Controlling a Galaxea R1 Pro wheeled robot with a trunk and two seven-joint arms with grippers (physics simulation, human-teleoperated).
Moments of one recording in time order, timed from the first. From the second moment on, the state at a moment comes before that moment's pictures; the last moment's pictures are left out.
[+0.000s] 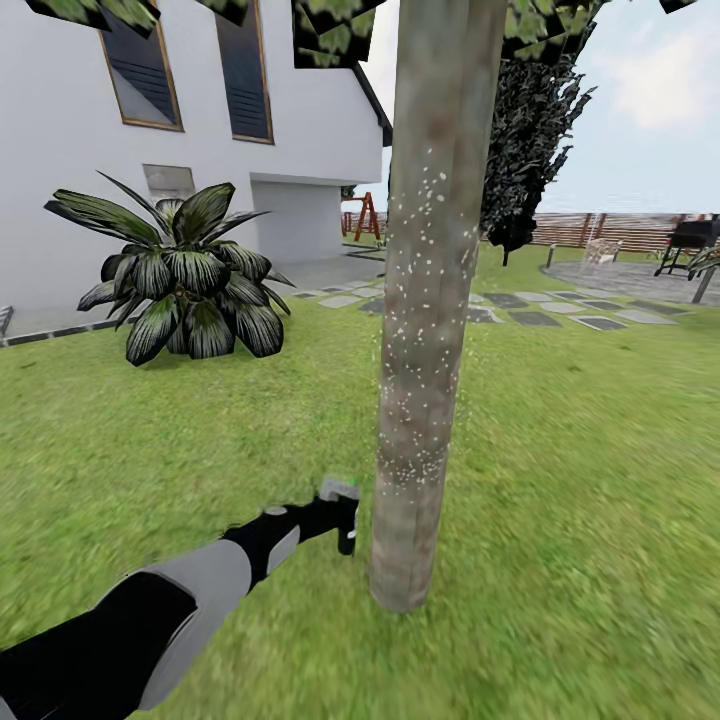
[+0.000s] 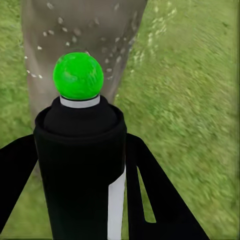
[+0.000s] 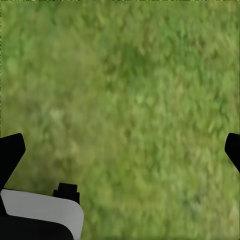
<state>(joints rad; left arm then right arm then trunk) -0.99 -0.17 -0.37 -0.03 0.27 -0.08 -0.47 -0.34 -0.02 0.35 0.04 -0.08 -0.30 -0.15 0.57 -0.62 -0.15</state>
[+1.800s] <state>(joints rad) -0.92 -0.14 -0.36 -0.03 0.28 -0.17 -0.47 -0.34 0.00 0.35 0.04 -0.08 -0.30 -0.15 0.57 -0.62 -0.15</state>
